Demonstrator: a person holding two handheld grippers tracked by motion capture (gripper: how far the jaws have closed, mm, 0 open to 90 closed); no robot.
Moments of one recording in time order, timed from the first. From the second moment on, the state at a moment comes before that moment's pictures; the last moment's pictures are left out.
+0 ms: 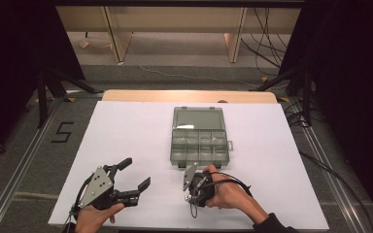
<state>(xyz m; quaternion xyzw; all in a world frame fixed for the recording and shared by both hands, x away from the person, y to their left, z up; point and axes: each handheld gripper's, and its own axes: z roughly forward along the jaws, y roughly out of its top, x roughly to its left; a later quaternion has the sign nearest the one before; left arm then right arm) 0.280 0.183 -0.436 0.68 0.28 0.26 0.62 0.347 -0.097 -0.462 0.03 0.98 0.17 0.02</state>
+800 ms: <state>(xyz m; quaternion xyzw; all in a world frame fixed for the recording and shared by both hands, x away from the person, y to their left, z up) 0.279 0.184 -0.436 0.68 0.29 0.26 0.62 0.350 -0.088 -0.459 0.04 0.99 0.15 0.00</state>
